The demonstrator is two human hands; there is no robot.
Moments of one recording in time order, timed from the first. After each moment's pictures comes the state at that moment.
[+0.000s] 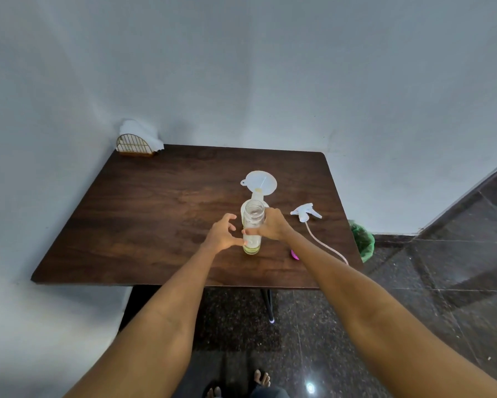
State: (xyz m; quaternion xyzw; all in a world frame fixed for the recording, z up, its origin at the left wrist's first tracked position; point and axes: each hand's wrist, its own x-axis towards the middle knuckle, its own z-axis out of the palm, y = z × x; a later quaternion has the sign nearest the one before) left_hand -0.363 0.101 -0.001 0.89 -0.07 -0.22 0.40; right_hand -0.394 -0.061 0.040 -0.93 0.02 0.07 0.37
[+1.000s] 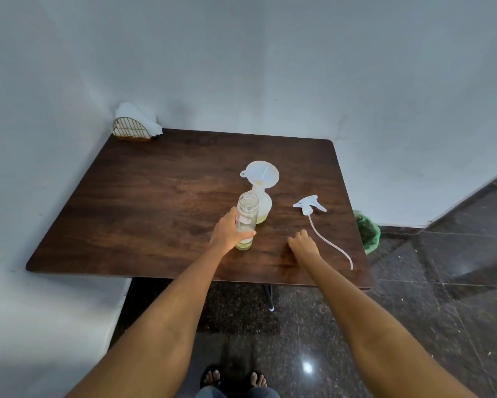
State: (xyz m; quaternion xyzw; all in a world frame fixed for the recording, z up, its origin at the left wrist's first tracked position) left_hand -0.370 0.077 -0.009 0.90 -0.08 -0.15 0.40; right_hand -0.428 -0.129 -0.047 -0.97 0.02 0.20 -0.10
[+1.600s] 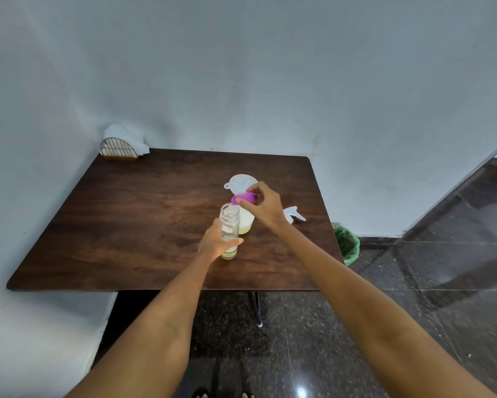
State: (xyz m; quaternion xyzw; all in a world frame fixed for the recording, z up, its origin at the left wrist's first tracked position) left_hand -0.382 0.075 0.003 0.88 -0.04 -0.18 0.44; right_hand -0.394 -0.076 0.080 -0.84 0.03 -0.13 0.52
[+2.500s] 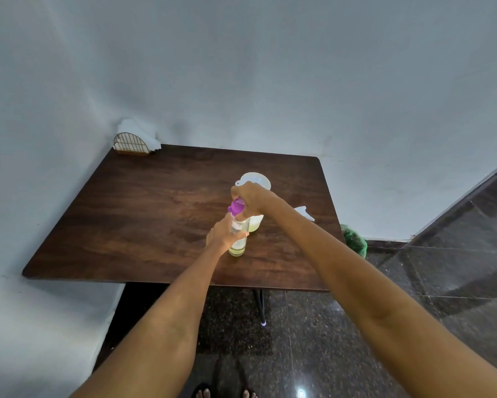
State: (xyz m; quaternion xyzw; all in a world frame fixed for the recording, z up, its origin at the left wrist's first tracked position) left_hand -0.383 0.077 0.021 0.92 -0.06 -0.17 0.34; right_hand -0.363 -0.040 0.120 -0.98 -0.16 0.10 0.05
